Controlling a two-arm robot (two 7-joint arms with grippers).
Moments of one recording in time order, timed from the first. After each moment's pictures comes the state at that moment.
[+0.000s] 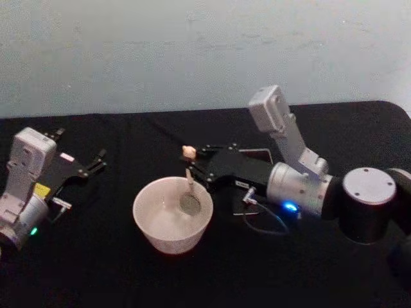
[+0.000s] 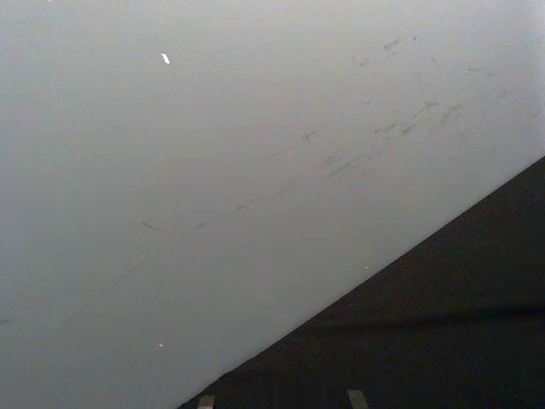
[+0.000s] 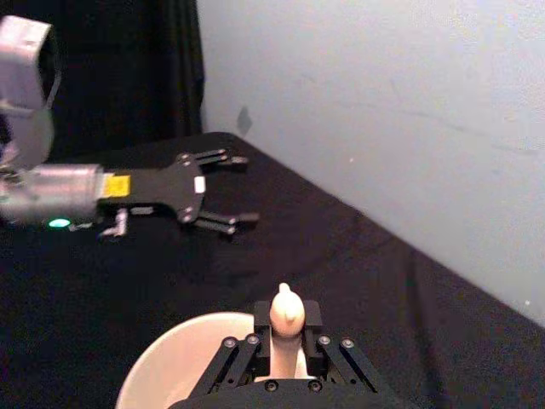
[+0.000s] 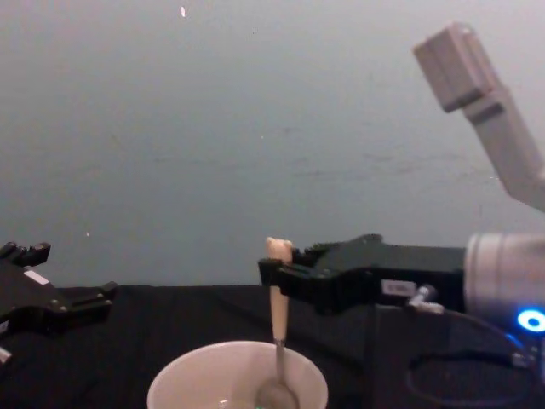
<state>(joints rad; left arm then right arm) -0.20 0.60 0.45 -1.41 -0.25 -0.12 0.03 0.39 0.39 -0.57 -1.49 0.38 0.18 0.52</state>
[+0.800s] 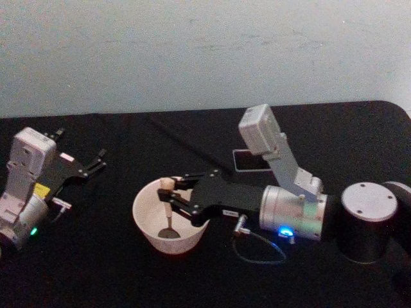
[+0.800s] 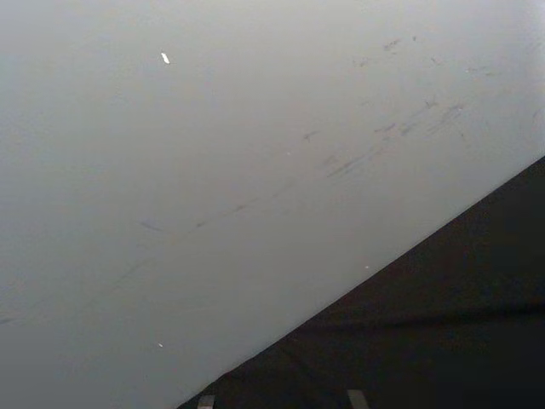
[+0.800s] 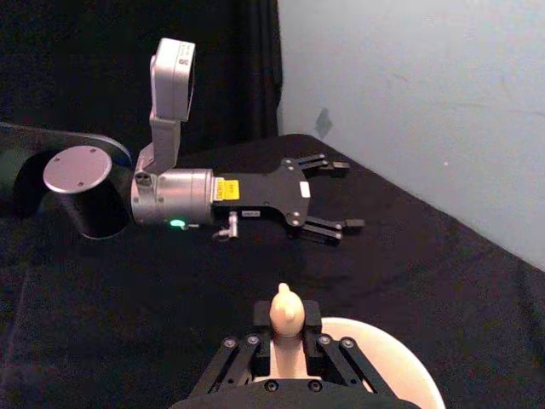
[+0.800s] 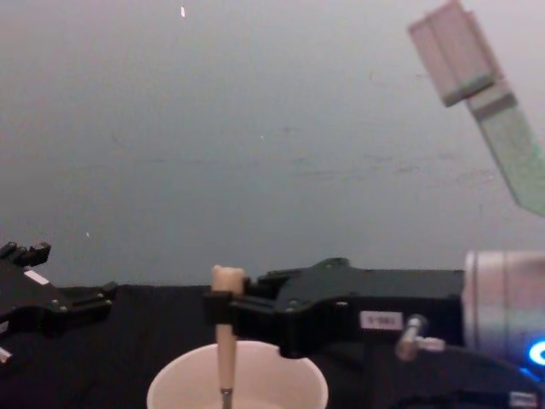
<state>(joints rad) -0.20 0.60 0.45 -1.41 -0.25 -0.12 0.03 0.35 0.45 -0.64 -1.61 0.47 0.22 0.57</state>
